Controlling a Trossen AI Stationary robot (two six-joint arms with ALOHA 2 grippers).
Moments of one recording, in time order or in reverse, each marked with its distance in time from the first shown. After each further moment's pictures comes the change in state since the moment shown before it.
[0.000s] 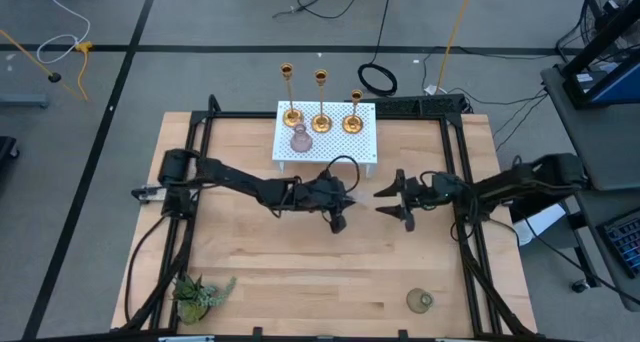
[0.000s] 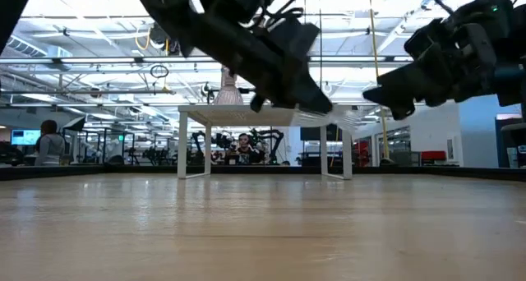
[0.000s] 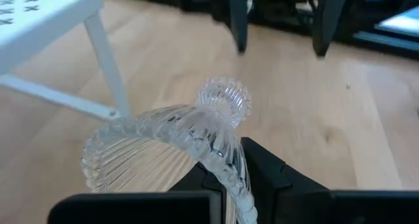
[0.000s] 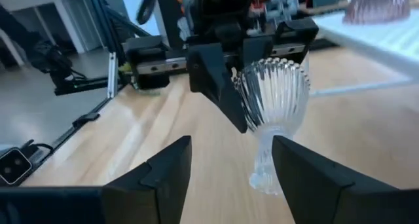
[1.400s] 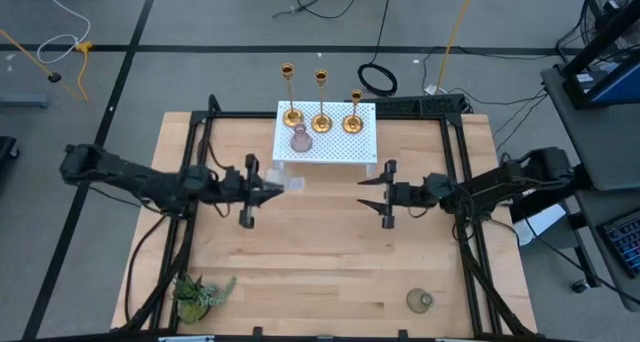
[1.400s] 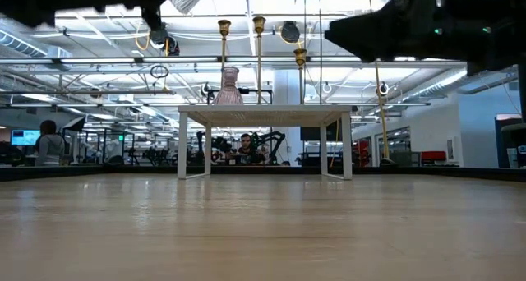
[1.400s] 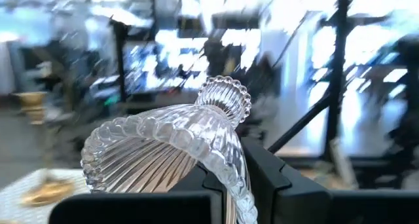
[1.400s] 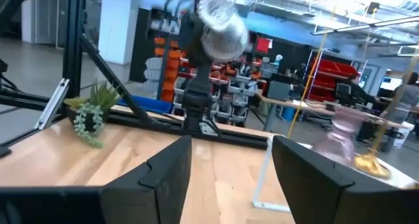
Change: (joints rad) left arm -0.089 -0.965 -0.762 0.485 0.071 0.263; right arm 0.139 0.128 0.240 0.116 0.267 -0.389
